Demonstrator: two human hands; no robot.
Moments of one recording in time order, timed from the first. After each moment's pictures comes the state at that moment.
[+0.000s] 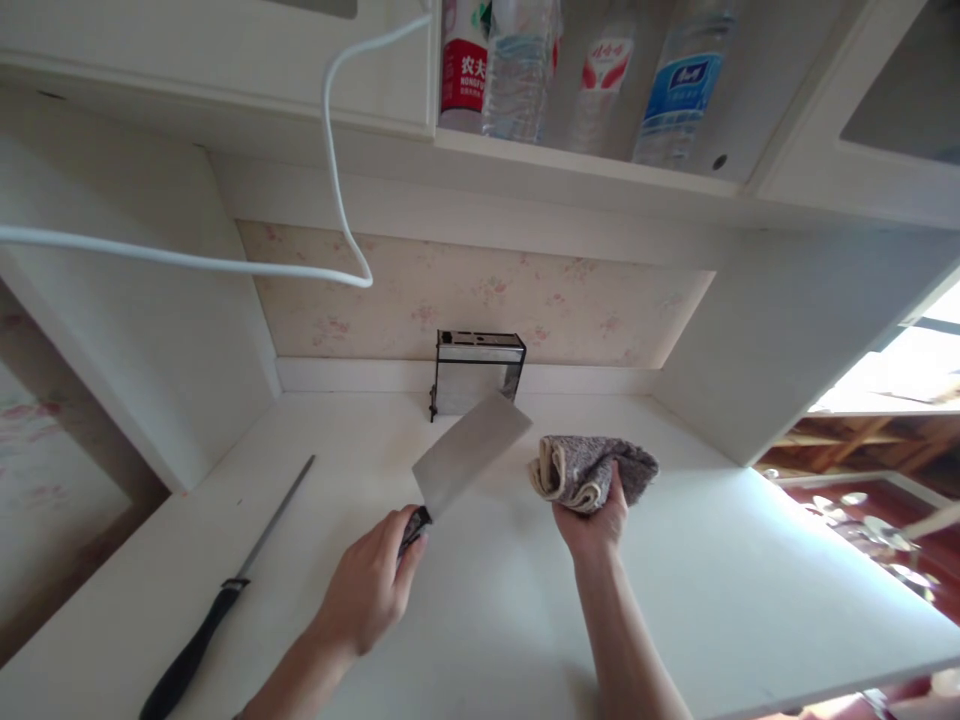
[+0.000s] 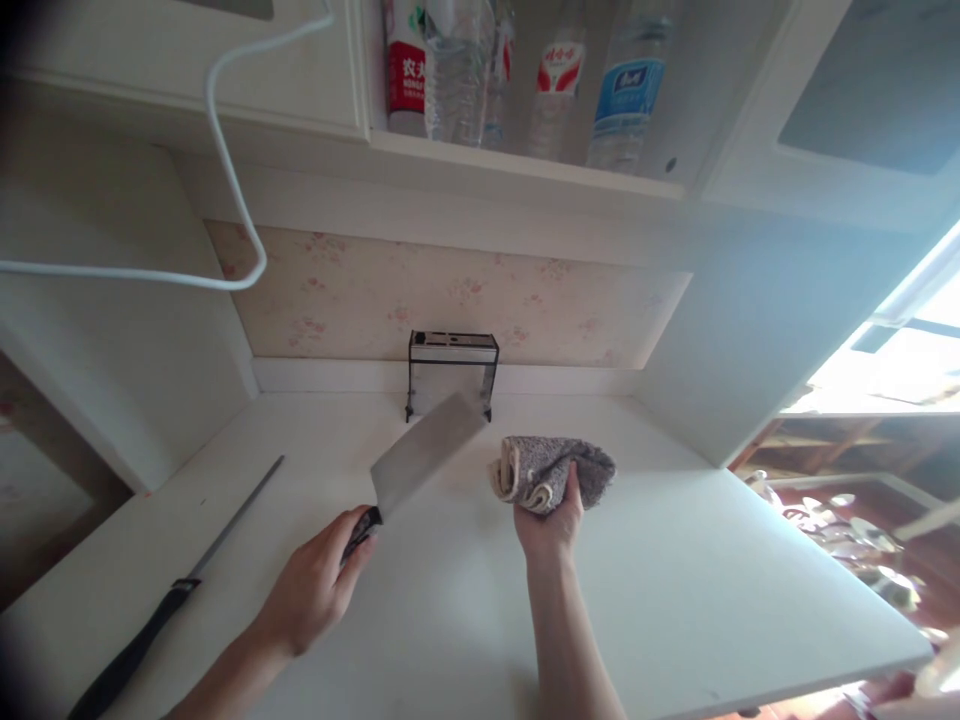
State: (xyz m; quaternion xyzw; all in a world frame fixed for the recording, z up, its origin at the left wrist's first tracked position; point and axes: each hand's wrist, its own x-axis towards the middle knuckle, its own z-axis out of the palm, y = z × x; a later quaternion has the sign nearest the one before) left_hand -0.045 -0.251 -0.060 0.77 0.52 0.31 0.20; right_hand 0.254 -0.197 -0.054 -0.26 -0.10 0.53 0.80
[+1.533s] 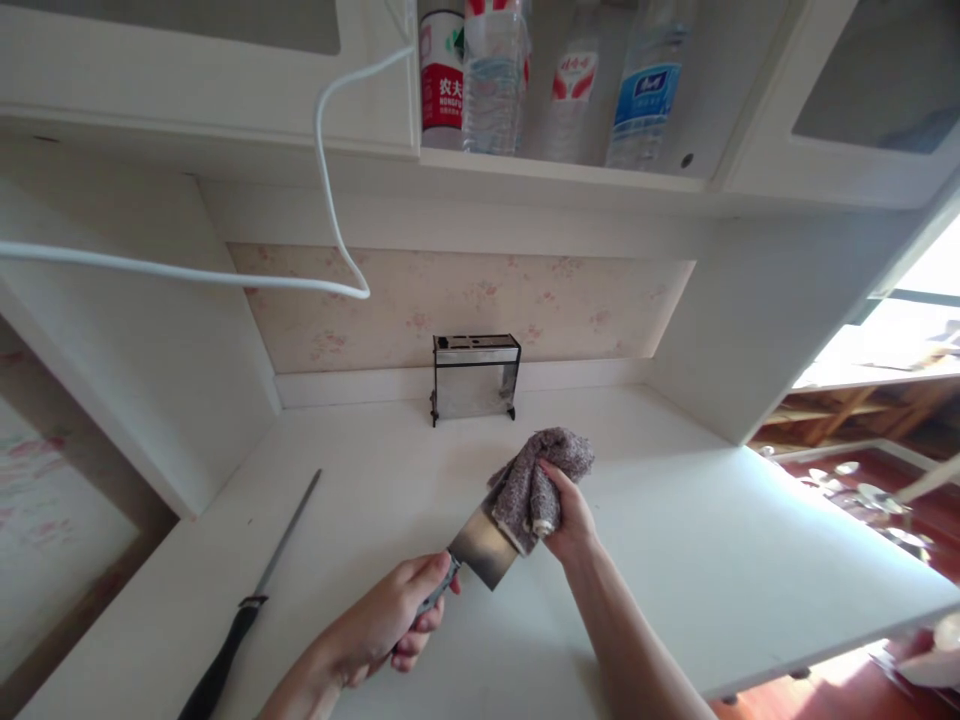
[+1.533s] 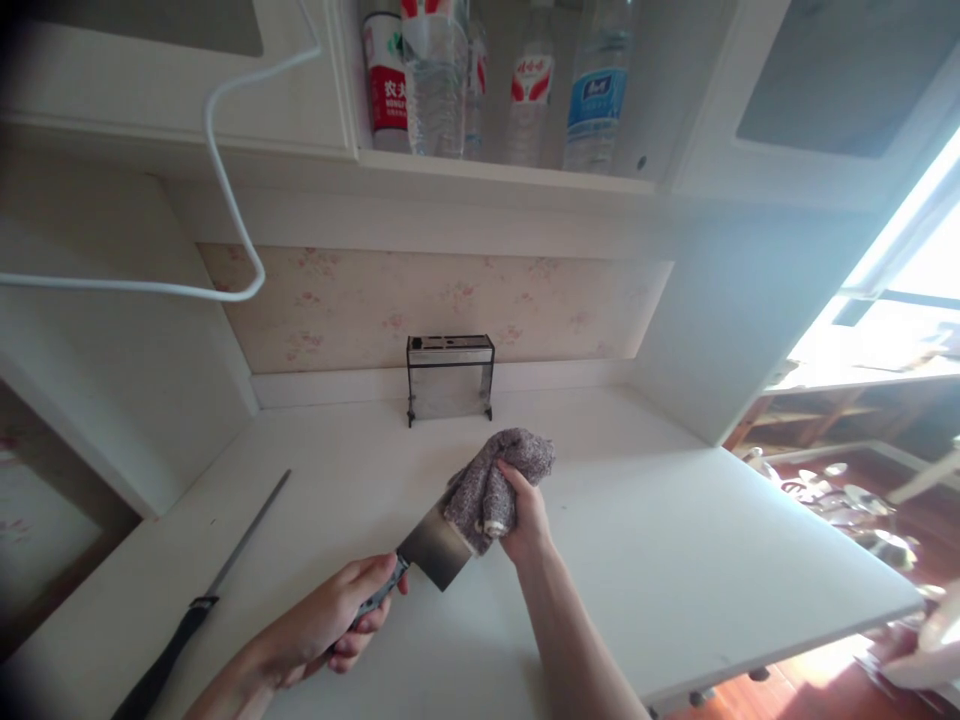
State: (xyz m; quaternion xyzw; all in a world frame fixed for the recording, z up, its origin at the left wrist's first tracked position) left_hand -0.041 -0.263 -0.045 0.48 0.40 0.16 0.76; right_hand 0.203 -0.207 -0.056 -0.31 -0.16 0.65 0.68
